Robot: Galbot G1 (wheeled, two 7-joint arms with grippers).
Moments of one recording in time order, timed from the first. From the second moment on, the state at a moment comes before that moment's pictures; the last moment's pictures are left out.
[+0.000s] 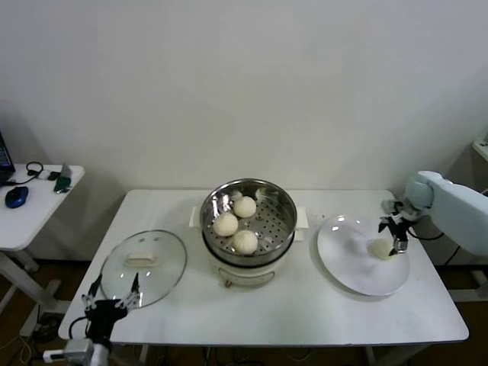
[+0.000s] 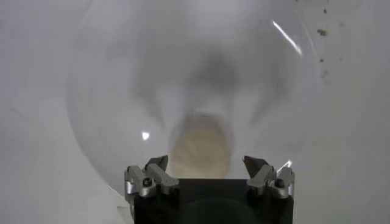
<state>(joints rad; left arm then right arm) 1.67 -1.49 -0.79 -2.01 -0.08 0.06 0.07 0.20 0.80 -1.17 0.71 0.05 0.06 -1.07</state>
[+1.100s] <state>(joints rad) 1.65 -1.48 -0.79 -2.04 -0.09 0.08 0.07 0.72 0.79 -1.49 1.09 0.38 -0.10 -1.03</state>
